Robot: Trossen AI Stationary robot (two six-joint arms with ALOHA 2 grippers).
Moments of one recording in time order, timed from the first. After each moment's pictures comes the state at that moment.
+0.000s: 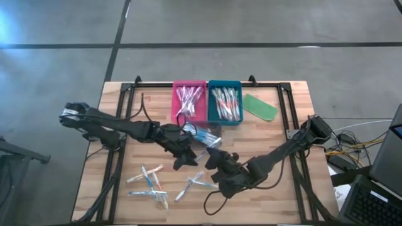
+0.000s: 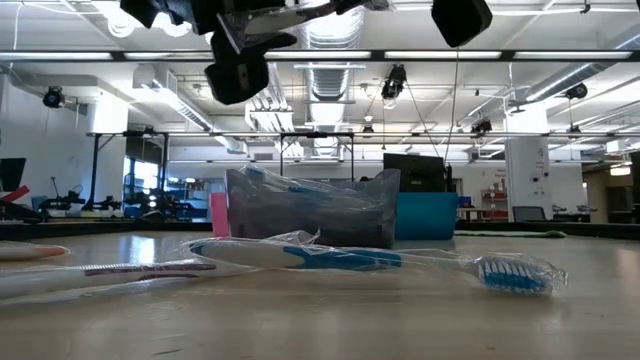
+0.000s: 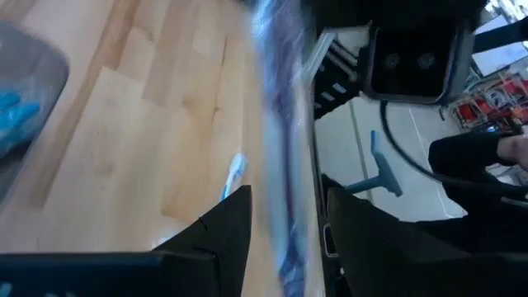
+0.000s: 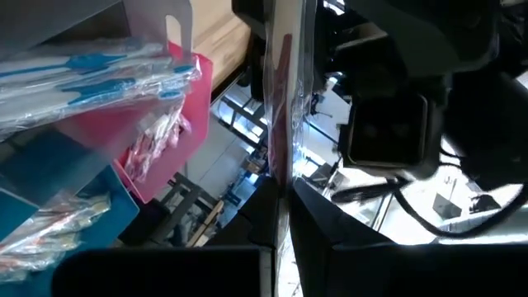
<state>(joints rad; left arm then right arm) -0.14 1.38 0.90 0.03 0.32 -0.65 0.55 1.83 1.43 -0.43 1.18 -1.27</state>
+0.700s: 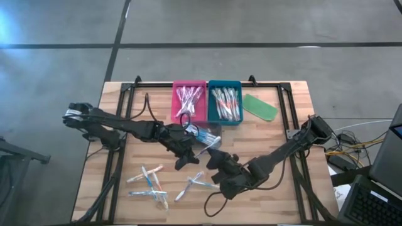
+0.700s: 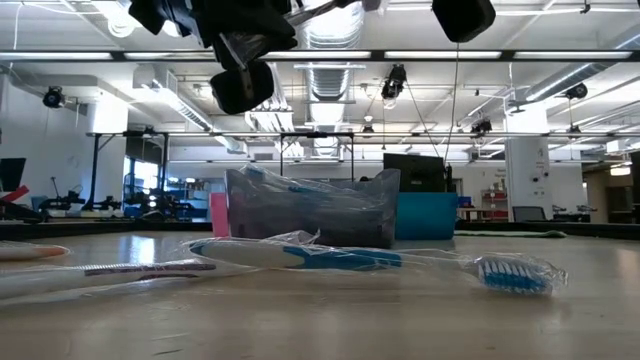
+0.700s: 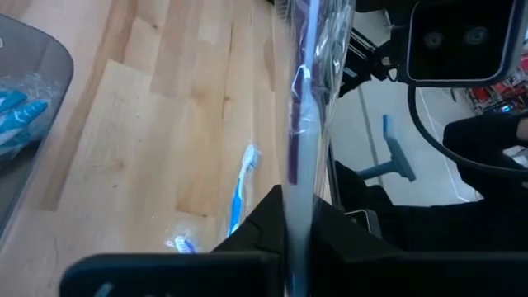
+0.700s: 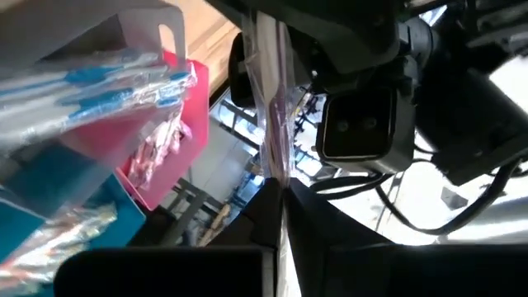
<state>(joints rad) -0.13 1.42 0.94 -0.01 0.35 -0.58 0.55 1.83 1.43 -0.43 1.18 -1.23</state>
